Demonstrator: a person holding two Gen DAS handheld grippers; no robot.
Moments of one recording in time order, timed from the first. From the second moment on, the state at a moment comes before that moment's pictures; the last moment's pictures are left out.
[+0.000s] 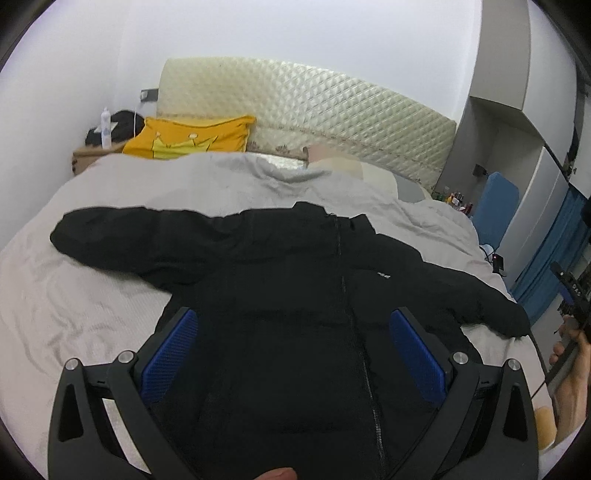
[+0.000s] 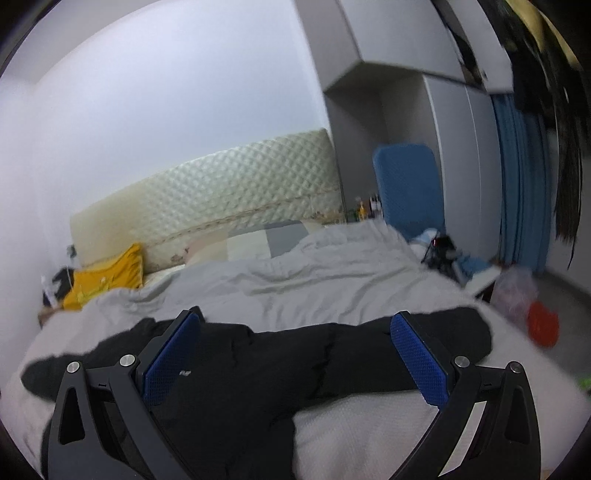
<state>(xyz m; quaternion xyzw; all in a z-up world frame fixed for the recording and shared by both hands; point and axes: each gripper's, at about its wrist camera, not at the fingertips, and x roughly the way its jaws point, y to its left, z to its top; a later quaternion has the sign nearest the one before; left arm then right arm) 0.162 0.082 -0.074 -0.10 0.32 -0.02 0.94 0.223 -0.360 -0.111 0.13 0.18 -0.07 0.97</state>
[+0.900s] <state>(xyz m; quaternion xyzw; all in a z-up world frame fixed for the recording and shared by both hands) 0.192 0.040 -0.135 -0.07 0.37 -0.01 0.92 0.241 -0.602 -0.339 0.54 0.19 -0.16 0.80</state>
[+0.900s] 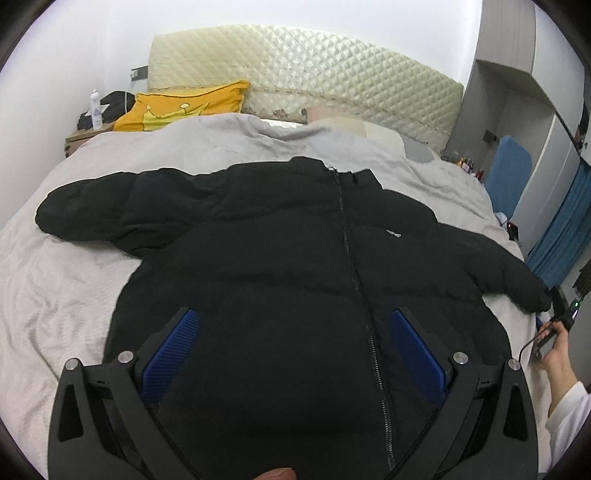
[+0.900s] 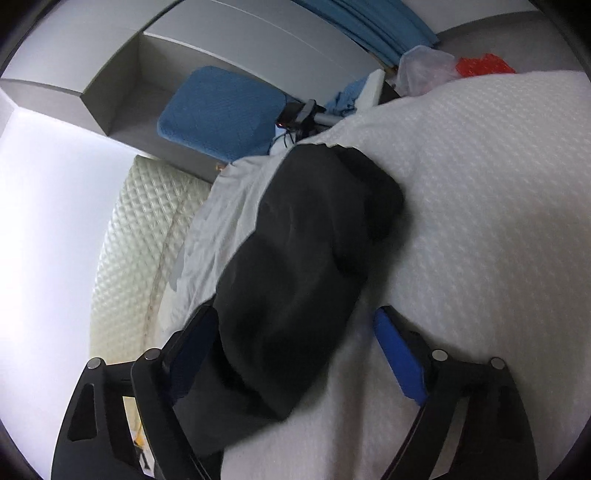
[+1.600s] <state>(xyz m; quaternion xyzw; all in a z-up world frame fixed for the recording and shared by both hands) 0.212 0.040 -0.151 -0.02 0.36 0.01 0.93 0.294 -0.610 -0.293 0.45 0.16 -0.15 0.86</state>
